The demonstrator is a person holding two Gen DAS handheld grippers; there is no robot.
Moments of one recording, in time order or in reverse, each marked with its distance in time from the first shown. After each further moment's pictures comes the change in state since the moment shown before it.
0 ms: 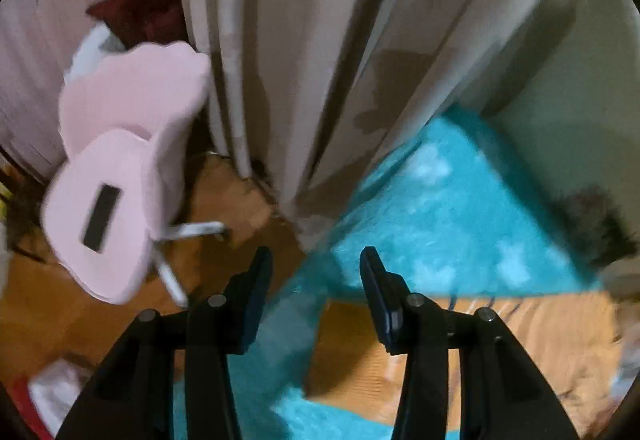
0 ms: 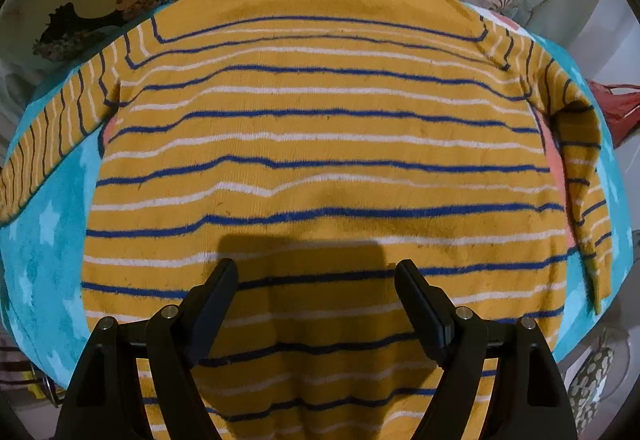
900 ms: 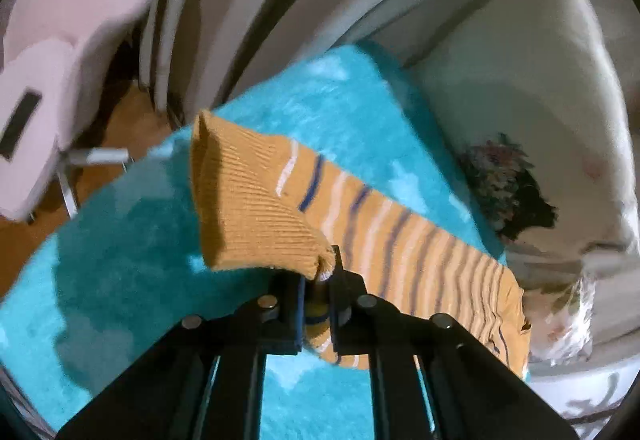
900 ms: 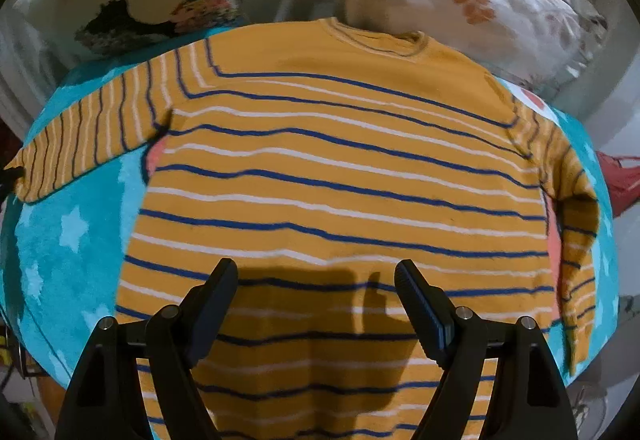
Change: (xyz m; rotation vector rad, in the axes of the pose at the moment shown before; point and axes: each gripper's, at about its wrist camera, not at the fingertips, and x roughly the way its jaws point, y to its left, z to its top) left arm -0.009 -0.040 -0.070 -0.110 0.092 -0.305; right arm -0.030 0.045 0.034 -0.147 -0.112 0.003
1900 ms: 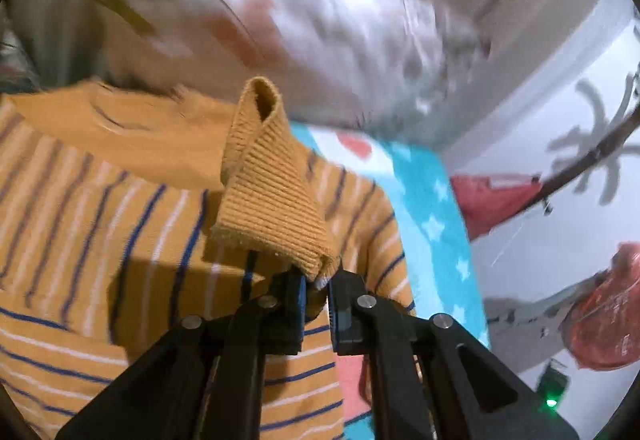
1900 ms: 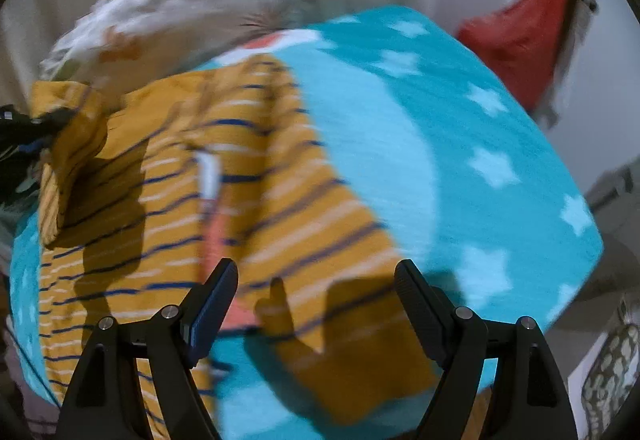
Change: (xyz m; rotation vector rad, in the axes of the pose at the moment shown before) left arm 0.082 -0.490 -0.399 0.780 0.327 -0.350; right arm -0.034 -0.373 -0.115 0.471 -0.043 0.001
